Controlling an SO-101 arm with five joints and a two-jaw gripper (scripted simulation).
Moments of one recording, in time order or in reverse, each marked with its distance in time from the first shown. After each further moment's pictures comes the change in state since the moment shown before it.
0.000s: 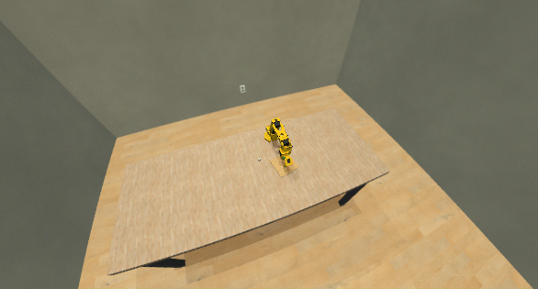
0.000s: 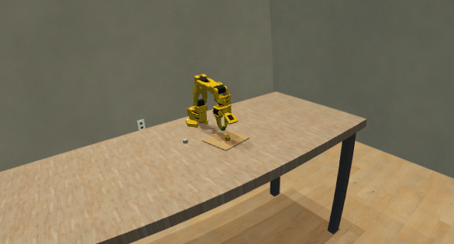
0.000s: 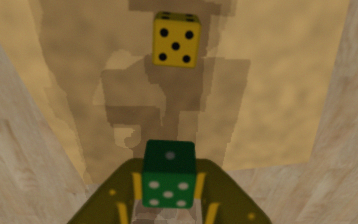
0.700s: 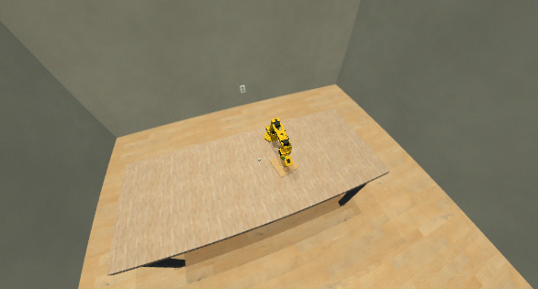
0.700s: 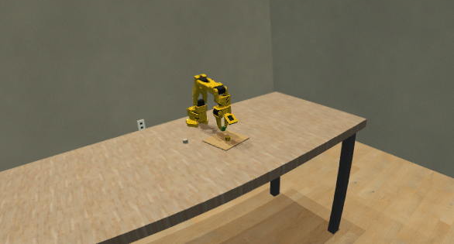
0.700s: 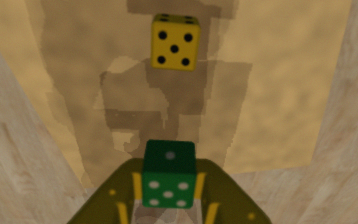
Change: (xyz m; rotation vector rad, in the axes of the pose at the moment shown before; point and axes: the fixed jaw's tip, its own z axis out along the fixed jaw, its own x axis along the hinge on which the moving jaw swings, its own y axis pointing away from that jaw) arm 0.000 0.000 0.002 0.000 -0.006 0.001
